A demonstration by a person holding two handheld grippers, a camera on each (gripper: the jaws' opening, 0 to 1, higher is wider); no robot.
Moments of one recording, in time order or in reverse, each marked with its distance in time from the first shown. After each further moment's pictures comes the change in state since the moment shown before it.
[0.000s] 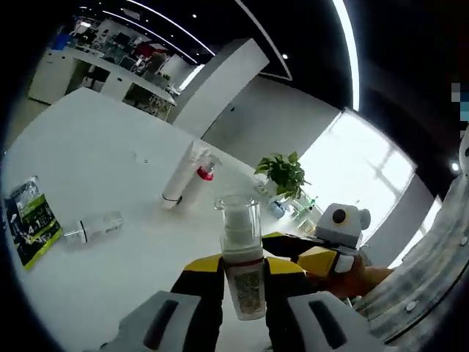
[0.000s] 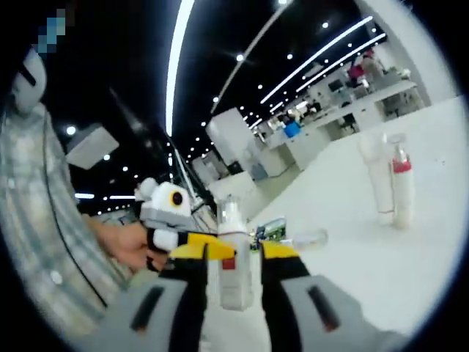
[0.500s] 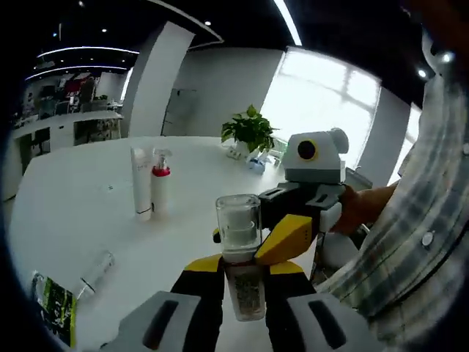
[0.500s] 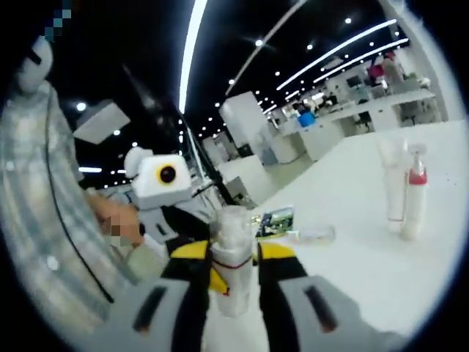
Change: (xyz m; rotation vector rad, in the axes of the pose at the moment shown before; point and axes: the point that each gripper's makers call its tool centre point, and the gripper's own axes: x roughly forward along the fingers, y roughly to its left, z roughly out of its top) left arm 0.006 -0.020 -0.027 0.445 0.230 -0.059; right arm 0.008 0.016 -0.023 -0.120 0.170 0.068
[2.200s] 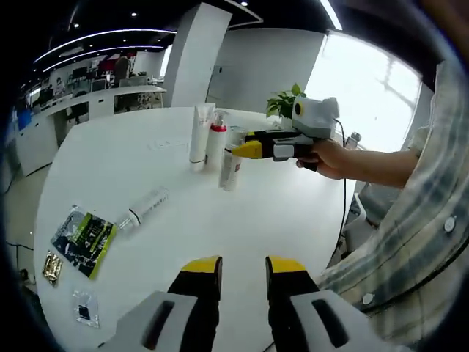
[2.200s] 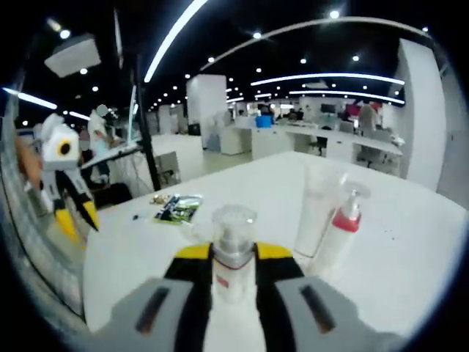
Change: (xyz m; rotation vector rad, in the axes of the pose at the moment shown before) left arm -0.067 0.037 -0.073 -0.206 0.072 0.249; right arm -0.004 -0.157 0.014 -0.297 0.071 -0.435
